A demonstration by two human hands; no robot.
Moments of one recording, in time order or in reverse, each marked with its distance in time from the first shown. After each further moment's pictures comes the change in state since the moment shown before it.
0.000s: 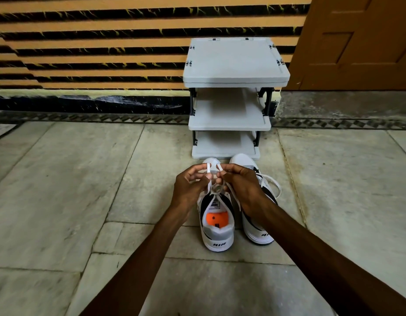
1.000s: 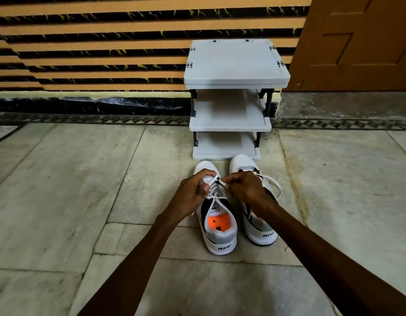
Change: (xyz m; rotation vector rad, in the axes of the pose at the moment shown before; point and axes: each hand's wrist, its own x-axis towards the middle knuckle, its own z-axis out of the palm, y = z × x) left_hand 0.004 -0.005 -0.018 0.632 -0.275 0.282; right_hand 0.011 0.009 -0.022 -0.617 0.029 -0.079
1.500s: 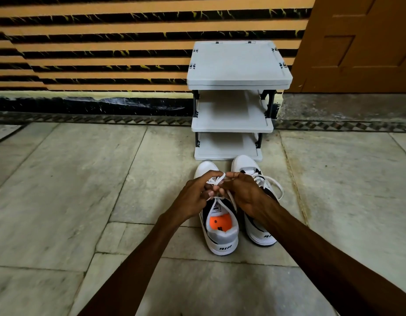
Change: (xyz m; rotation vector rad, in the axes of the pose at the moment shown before) left_hand -0.003 0.001 0.001 0.024 -0.062 0.072; right_hand -0.003 -0.012 0.016 0.755 -0.134 0.280
